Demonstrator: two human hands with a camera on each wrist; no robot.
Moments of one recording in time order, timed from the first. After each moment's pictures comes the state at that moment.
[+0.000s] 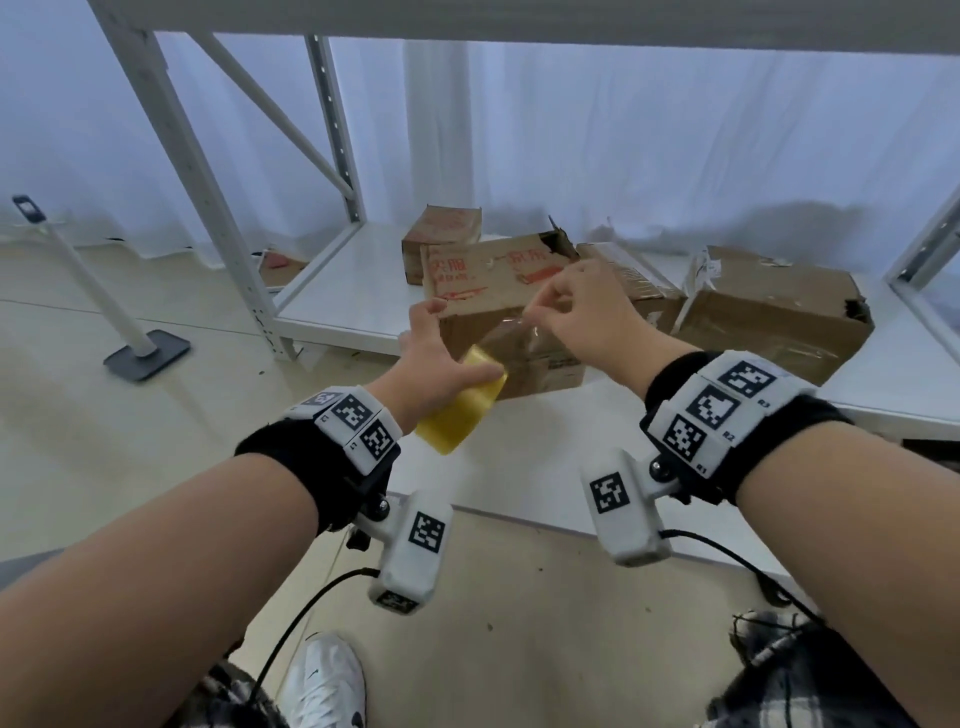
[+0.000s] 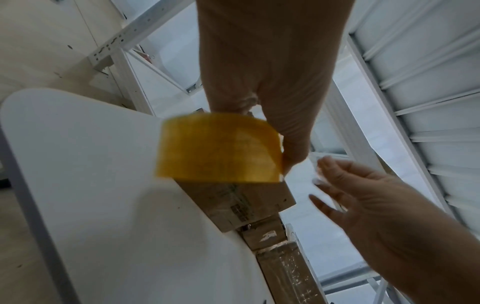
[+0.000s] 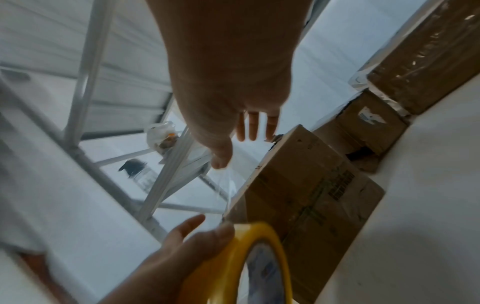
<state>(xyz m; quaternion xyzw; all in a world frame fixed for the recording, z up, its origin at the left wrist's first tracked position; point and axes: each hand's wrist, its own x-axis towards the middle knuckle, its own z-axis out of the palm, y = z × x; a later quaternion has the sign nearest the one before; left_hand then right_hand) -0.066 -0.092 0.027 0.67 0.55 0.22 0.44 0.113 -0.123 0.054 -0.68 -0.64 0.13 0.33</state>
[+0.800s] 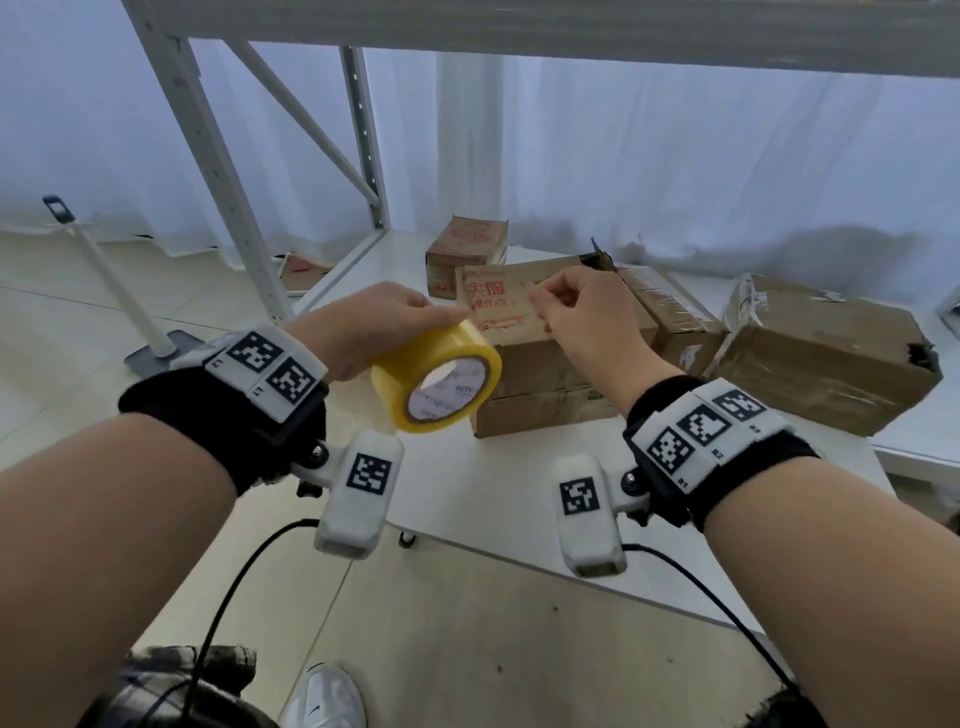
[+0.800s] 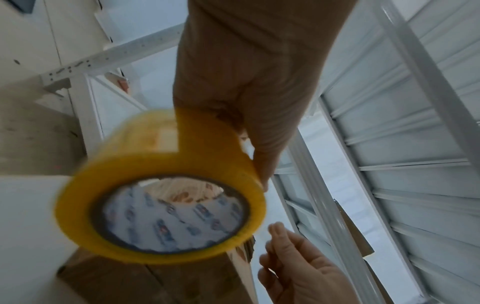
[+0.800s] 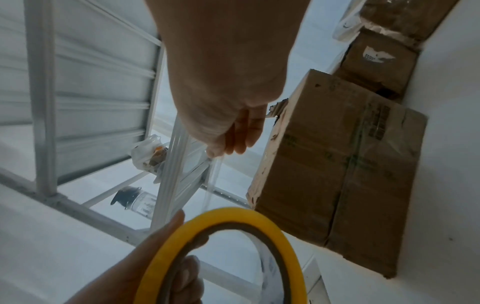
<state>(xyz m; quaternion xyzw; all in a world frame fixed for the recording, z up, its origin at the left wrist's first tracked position) -0.101 -0.036 0.091 0.69 0.57 0.15 0.43 0.092 -0.072 0.056 -0.65 -0.58 0.15 0.47</state>
